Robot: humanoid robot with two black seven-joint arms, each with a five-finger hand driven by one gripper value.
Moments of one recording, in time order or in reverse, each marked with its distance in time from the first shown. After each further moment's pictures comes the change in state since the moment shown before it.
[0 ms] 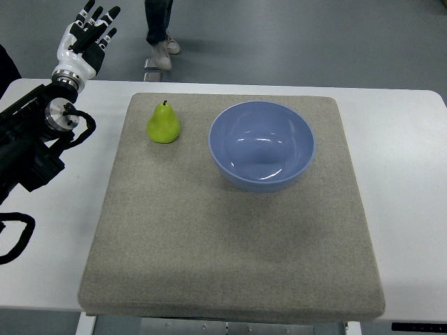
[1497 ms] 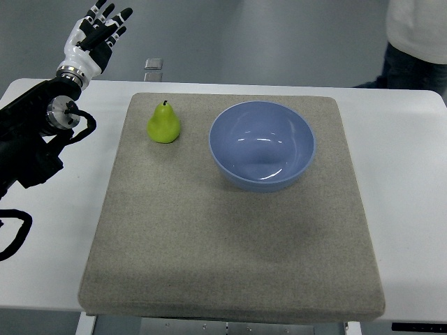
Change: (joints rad) left arm -0.032 0.008 0.107 -0.005 0.077 -0.025 0.018; right arm 0.000 0.000 0.000 0.000 0.000 0.000 0.000
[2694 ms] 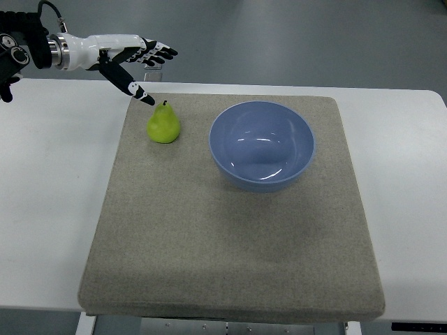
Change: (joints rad) left arm -0.227 0.332 0.373 -0.357 1.039 -0.370 -0.004; right arm 0.000 0.000 0.000 0.000 0.000 0.000 0.000
